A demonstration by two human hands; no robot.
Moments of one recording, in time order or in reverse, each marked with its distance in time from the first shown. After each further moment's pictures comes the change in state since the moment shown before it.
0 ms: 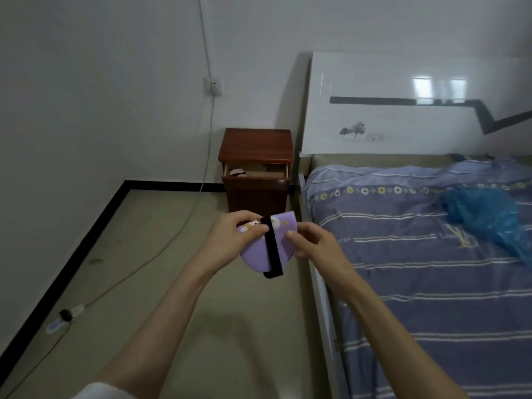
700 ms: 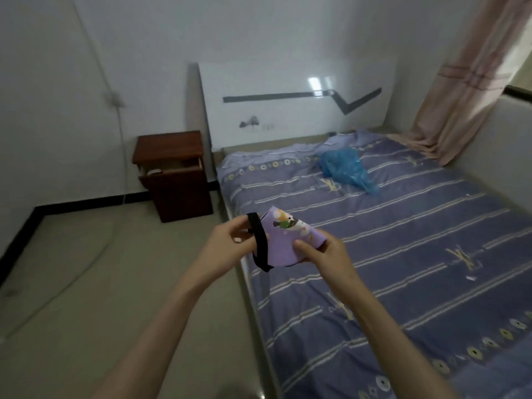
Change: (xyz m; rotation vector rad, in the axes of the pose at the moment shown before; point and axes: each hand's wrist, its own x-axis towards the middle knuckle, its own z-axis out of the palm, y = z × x) left_hand -0.263 0.145 0.211 -0.190 -0.302 0.126; right_hand -0.365 0.040 -0.157 0.131 0.378 -0.098
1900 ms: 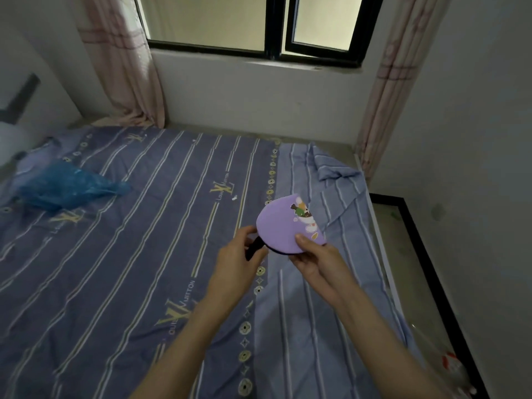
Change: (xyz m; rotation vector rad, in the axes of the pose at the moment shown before) left_hand -0.003 0.024 0.348 0.118 -0.856 0.415; right_hand -0.207 0.026 -0.212 0.820 1.168 -0.092
